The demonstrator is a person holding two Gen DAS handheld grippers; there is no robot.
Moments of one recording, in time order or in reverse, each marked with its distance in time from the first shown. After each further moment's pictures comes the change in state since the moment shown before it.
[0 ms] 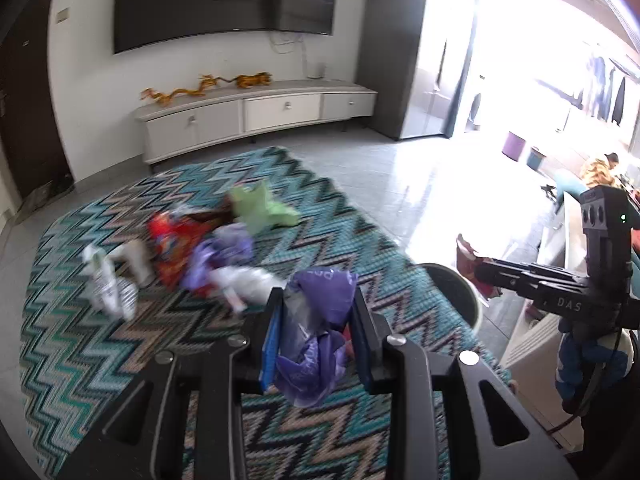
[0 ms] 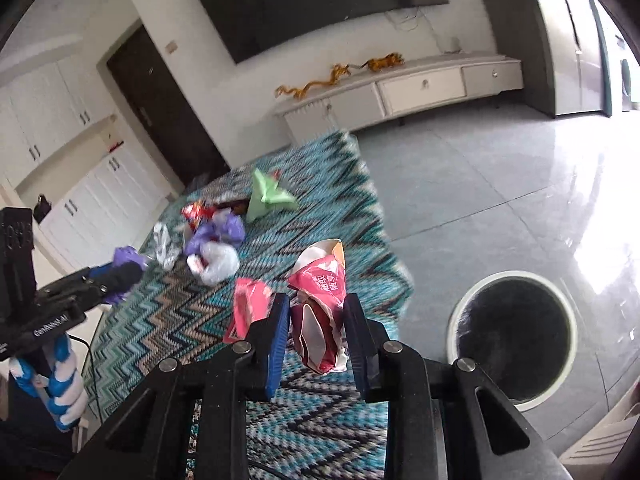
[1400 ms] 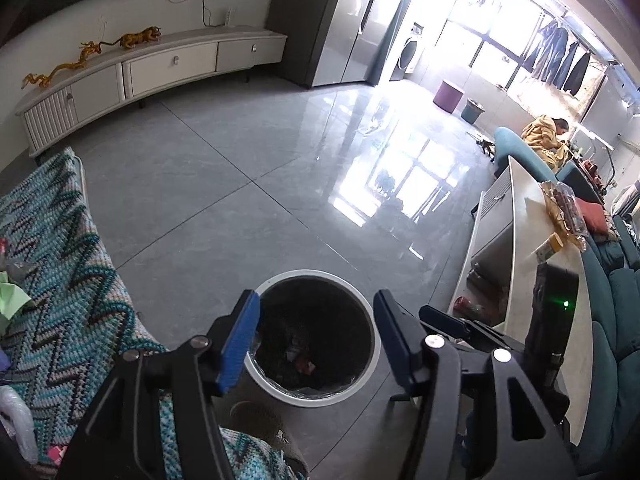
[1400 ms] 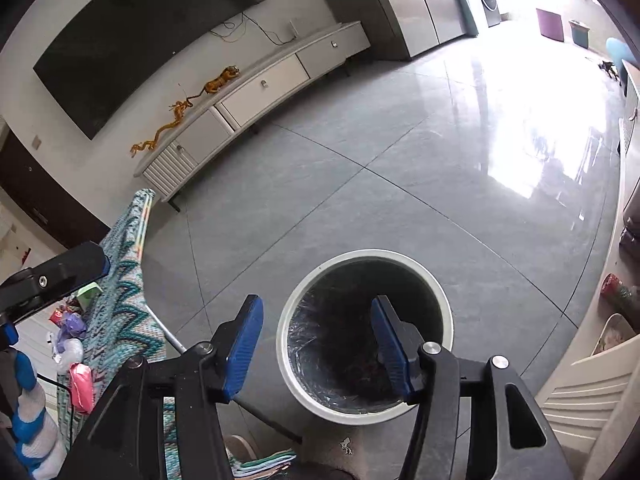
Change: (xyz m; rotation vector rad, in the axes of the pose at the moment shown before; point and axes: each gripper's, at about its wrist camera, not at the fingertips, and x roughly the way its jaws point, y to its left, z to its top) left arm 0.173 -0.182 0.091 0.054 0.197 -0.259; right arm -0.023 -0.213 -0.010 0.393 -0.030 -0.281
